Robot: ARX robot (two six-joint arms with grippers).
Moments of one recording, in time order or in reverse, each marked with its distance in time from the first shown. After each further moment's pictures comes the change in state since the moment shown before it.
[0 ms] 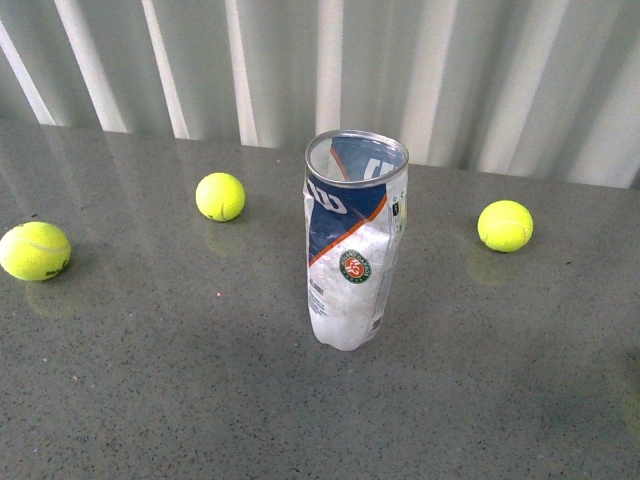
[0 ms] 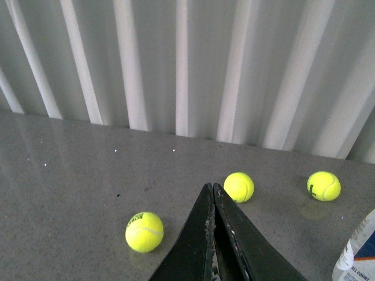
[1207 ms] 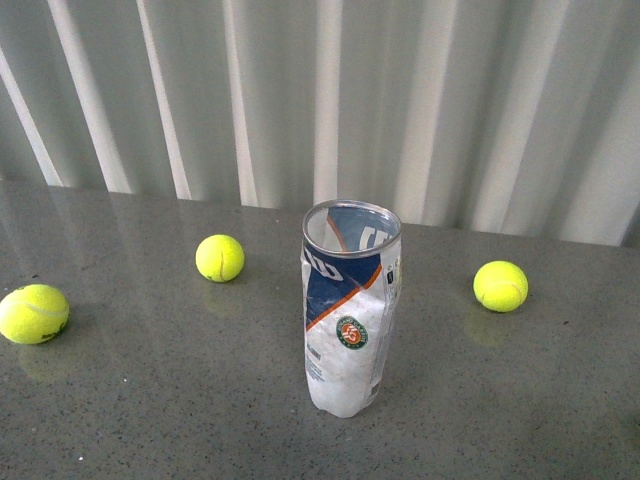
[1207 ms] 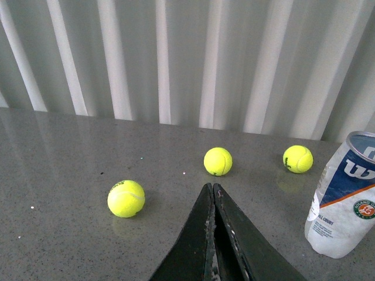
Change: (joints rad) left arm -0.080 -0.512 -0.277 -0.200 -0.069 -0.004; right arm 0.000 0.000 0.000 0.000 0.001 0.000
